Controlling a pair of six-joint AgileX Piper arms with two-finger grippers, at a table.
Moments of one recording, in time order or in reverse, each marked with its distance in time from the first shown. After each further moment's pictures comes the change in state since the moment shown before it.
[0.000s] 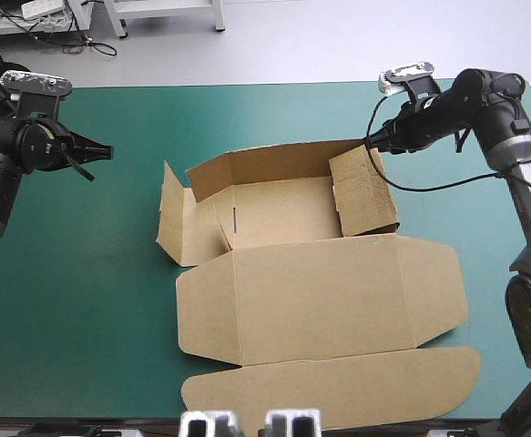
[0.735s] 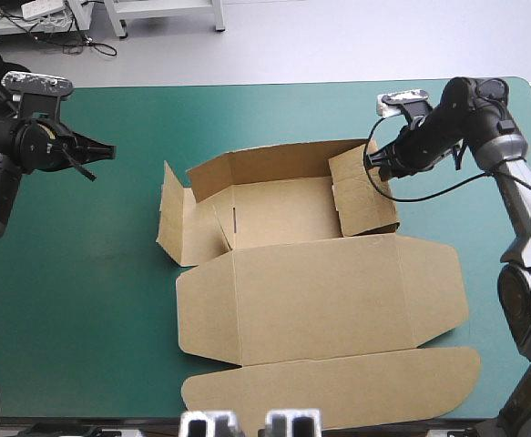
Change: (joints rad) left arm 0.002 0.000 0.000 -0.026 0.000 0.000; right arm 0.000 0.061 0.053 -0.028 0.118 0.071
